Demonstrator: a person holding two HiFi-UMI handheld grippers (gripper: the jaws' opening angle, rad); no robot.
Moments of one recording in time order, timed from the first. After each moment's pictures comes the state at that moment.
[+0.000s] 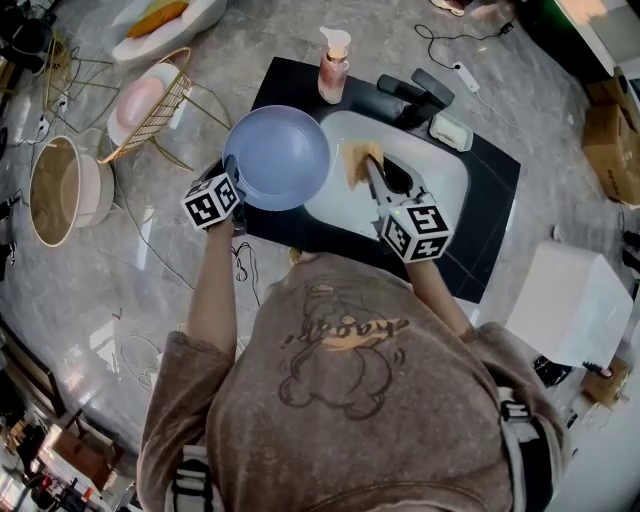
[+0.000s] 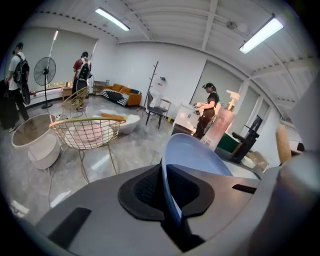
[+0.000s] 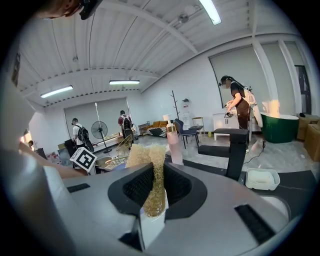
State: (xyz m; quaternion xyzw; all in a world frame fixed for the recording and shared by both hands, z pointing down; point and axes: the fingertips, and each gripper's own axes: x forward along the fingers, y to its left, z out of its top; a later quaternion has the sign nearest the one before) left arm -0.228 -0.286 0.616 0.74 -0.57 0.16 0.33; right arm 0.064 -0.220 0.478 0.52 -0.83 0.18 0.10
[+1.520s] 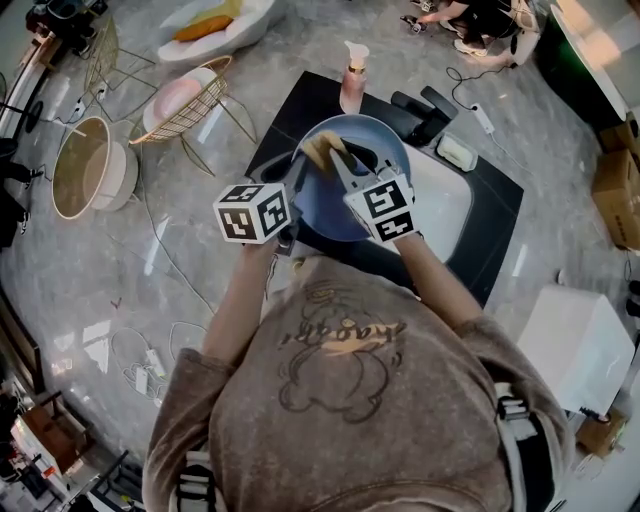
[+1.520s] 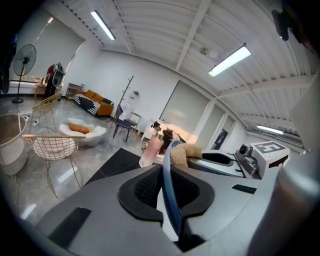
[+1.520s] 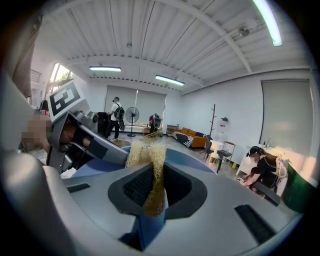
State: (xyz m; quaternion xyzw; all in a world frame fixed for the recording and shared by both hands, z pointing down) left arm -0.089 -0.195 0.440 0.84 -0.46 0.06 0.29; right arm -0.033 -0.204 0.419 0.38 -0.91 -0.01 0.19
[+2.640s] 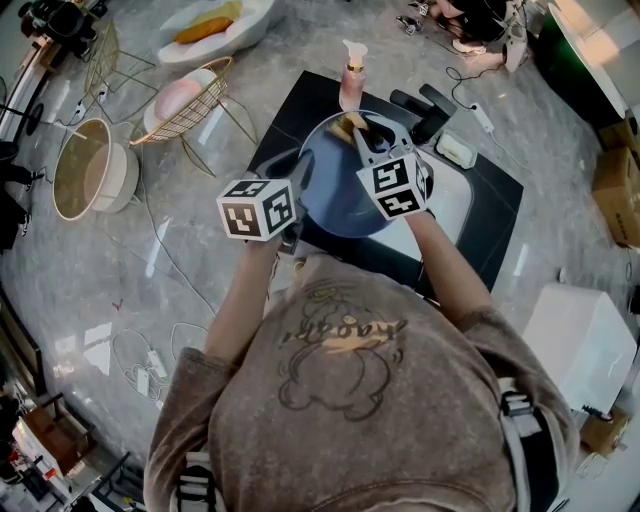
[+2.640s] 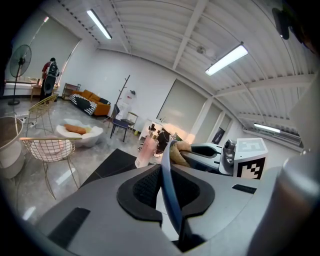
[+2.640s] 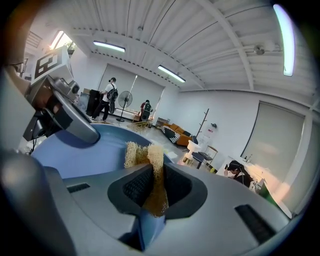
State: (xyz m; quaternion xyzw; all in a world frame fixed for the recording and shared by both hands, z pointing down) left arm -0.074 -0.188 0.428 0.85 -0.45 0.07 0.28; right arm 0.012 -0.243 0.421 0.43 -0.86 -0.10 0.27
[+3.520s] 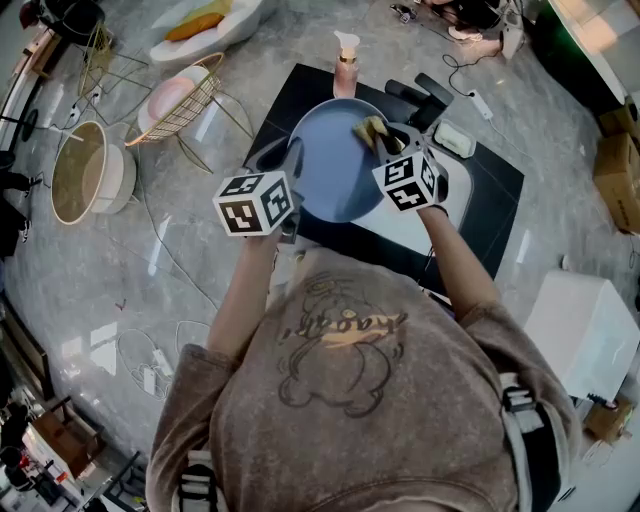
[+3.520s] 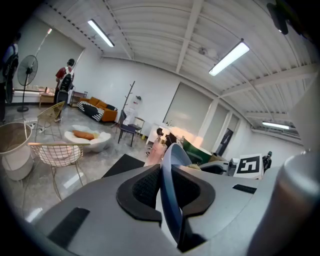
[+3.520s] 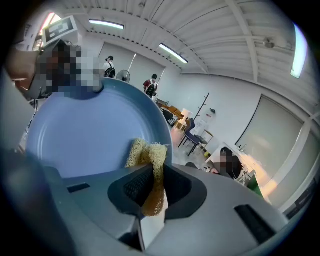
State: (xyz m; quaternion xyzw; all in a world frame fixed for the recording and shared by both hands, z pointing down) left arm -0.086 -0.205 0.430 0.83 -0.49 0.07 0.26; right arm 0.072 -0.247 0.485 0.44 -0.81 -0.07 0.37
